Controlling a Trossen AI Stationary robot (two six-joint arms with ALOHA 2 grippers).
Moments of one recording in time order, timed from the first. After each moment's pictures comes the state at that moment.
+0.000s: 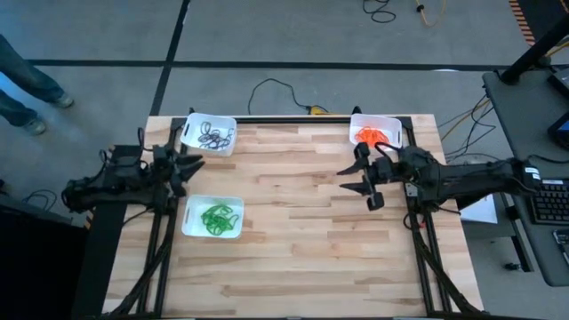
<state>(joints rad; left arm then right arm) 0.00 0.02 0.40 -0.41 -0.41 -0.35 -0.15 0.84 0.42 0.56 -0.34 -0.05</state>
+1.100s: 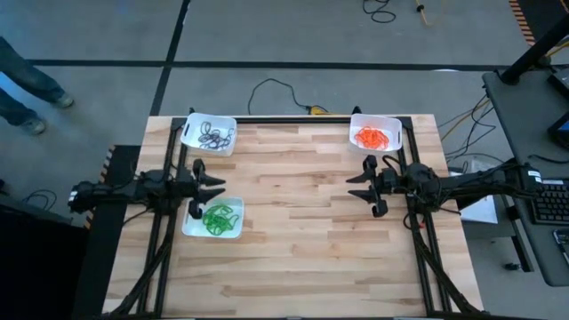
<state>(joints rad) 0.00 0.01 0.02 0.03 -0.09 -0.15 -0.15 0.76 0.01 0.89 -0.24 0.05</state>
